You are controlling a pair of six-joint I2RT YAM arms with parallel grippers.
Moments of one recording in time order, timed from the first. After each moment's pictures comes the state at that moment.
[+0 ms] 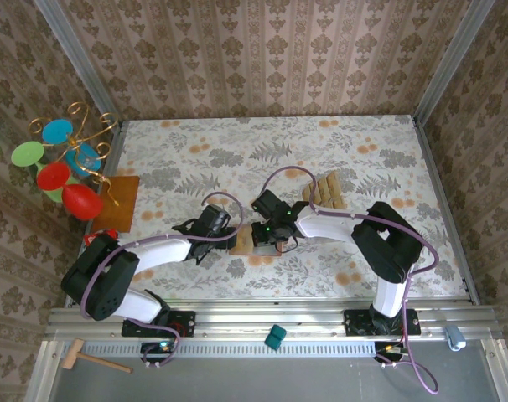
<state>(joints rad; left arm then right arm) -0.70 1.43 0.55 -0.14 -0.21 -0.48 0.81 1.81 1.09 -0.35 -0.17 0.64</state>
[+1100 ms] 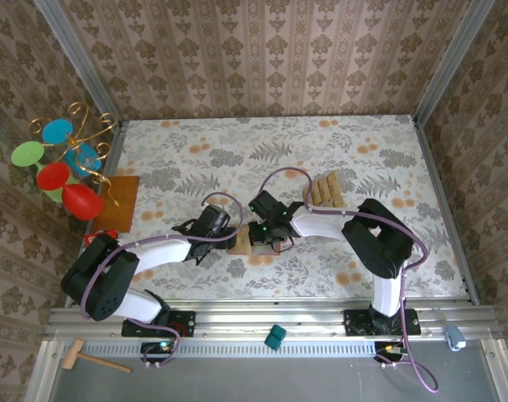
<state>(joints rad) -0.70 1.42 0.54 -0.13 -0.21 -0.48 0.81 1.88 1.11 -0.30 -0.17 0.66</state>
